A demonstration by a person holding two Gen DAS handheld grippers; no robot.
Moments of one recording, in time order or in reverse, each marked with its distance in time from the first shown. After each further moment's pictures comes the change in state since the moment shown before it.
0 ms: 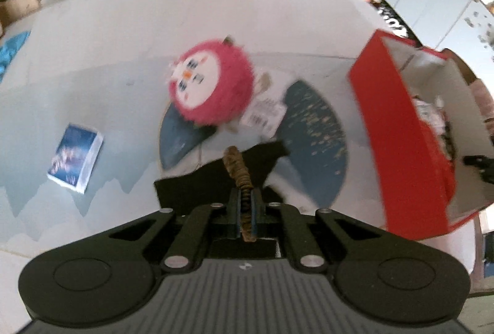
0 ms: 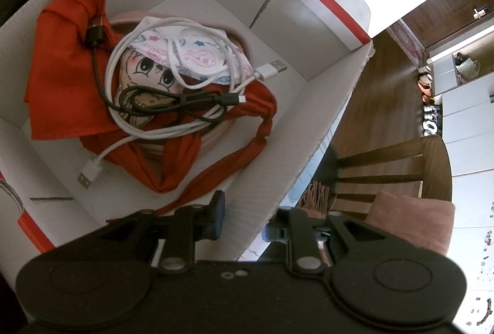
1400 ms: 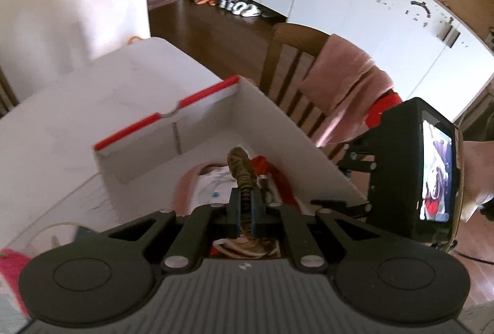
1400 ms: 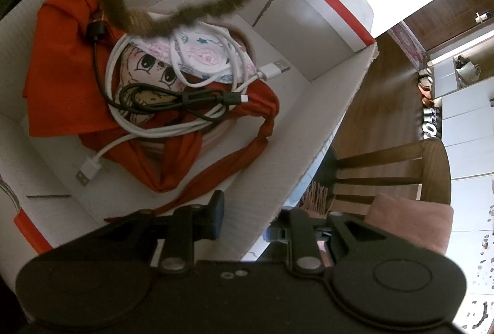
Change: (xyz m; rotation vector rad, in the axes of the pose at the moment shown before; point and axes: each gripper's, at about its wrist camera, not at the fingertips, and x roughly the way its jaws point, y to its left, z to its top) left arm 0.024 -0.262 0.087 0.514 -0.049 -0.322; right arm 0.002 0.001 0.000 -0.019 0.004 -0.007
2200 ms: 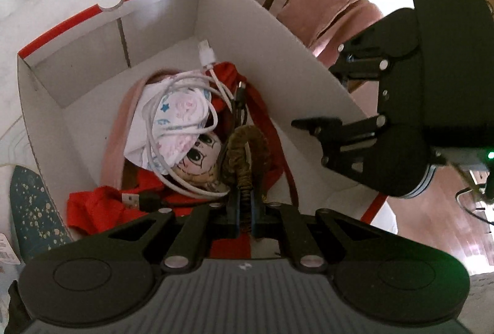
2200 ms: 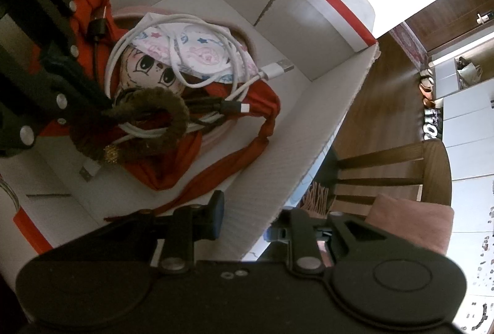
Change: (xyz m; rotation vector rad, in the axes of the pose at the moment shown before) left arm 0.059 -0.011 -0.045 -0.020 0.231 -0.090; right arm 0.002 0.000 0.000 -0.006 0.002 0.001
